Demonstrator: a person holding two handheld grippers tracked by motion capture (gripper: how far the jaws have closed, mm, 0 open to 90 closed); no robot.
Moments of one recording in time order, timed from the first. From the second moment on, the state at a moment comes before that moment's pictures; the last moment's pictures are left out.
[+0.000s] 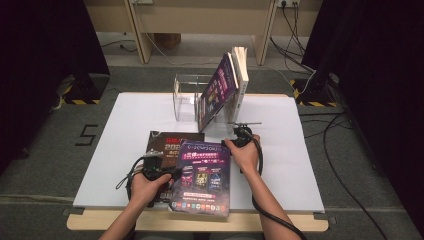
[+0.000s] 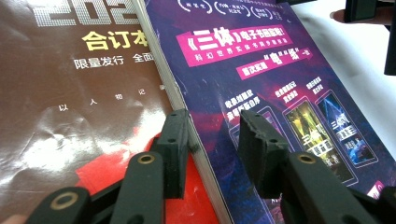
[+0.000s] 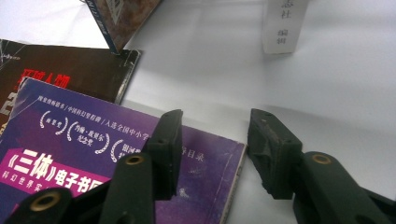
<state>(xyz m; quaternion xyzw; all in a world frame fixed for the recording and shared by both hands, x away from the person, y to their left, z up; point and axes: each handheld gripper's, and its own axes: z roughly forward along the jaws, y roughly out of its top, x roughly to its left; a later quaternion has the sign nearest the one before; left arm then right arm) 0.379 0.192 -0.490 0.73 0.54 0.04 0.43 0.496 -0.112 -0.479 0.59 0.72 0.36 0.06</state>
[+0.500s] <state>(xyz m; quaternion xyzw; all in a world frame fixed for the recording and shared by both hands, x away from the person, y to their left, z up) 0.376 0.186 -0.488 0.73 0.54 0.06 0.41 0.487 -0.116 -0.480 0.61 0.70 0.37 0.04</state>
